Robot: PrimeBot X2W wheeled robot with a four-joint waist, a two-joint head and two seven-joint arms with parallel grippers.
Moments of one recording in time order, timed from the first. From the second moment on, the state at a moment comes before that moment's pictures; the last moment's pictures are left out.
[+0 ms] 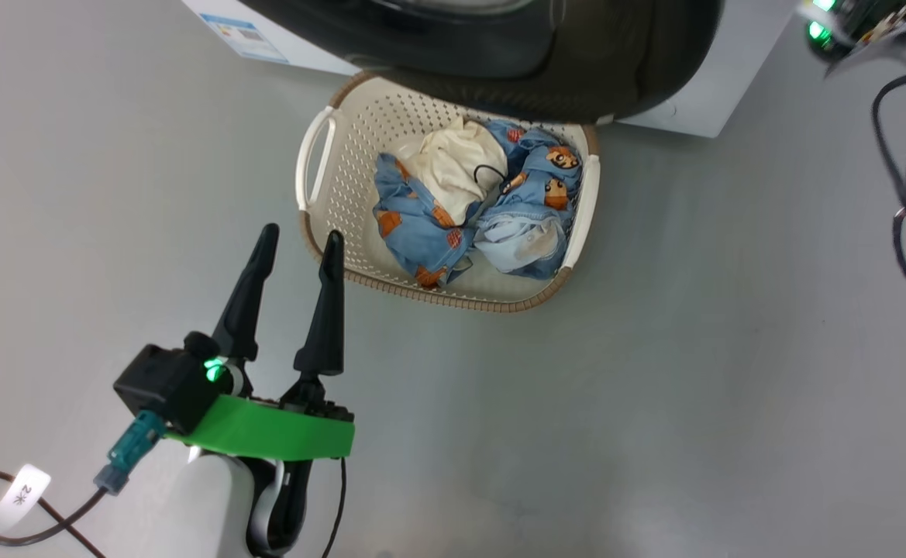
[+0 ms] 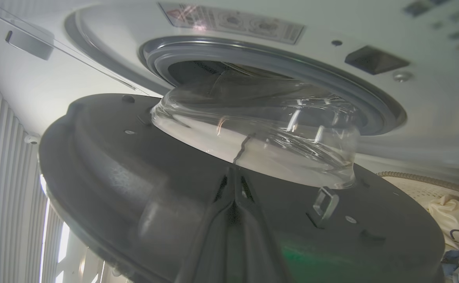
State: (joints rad) left arm -0.37 0.03 -0.25 0.17 -0.40 -0.13 -0.26; right arm -1.16 -0.30 0.27 0.50 1.61 0.13 0.68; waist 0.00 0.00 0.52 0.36
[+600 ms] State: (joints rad) left arm -0.30 0.03 -0.22 0.18 -0.38 -0.13 -0.26; right arm -0.97 -0.24 0.35 0.43 1.60 0.13 0.74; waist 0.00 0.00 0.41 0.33
